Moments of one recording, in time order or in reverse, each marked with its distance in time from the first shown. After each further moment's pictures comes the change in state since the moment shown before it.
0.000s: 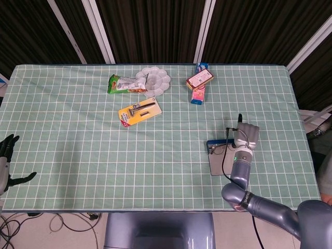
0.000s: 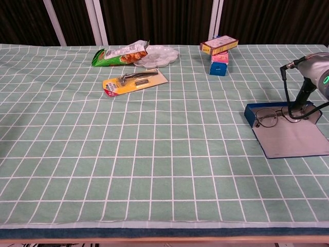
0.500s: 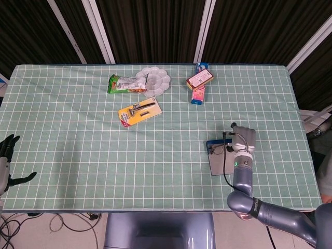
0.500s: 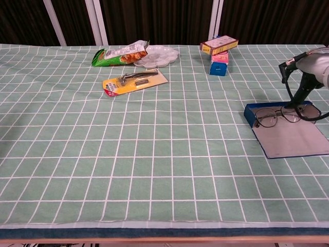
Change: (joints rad) left arm 0.000 -0.009 0.001 0.011 0.007 0.008 0.006; right arm -0.051 0.131 -0.002 -0.260 -0.018 -0.009 0.033
